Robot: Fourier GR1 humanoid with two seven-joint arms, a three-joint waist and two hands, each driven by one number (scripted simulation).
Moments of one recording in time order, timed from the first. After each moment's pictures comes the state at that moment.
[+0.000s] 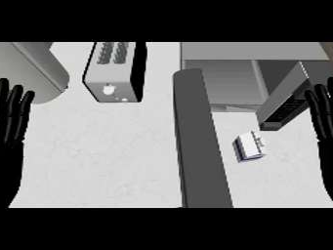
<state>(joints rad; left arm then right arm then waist) 0.02 0.10 0.01 -2.10 0.01 0.02 0.00 0.00 -0.09 -0.01 -2.10 0.00 0.03 0.03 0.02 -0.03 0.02</state>
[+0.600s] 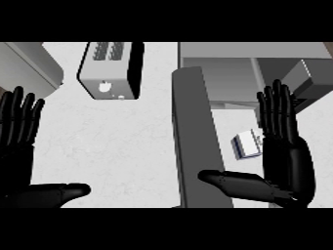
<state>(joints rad) 0.06 0.07 0.04 -2.02 0.05 0.02 0.01 -0.03 -0.01 0.26 -1.95 0.09 -0.32 -0.02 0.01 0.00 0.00</state>
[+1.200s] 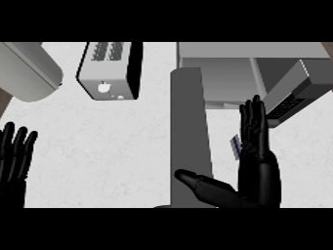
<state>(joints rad) 0.31 0.03 0.00 -2.13 0.08 -0.04 -0.08 0.00 0.00 0.45 -1.88 0.15 -0.57 -0.10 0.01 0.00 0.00</state>
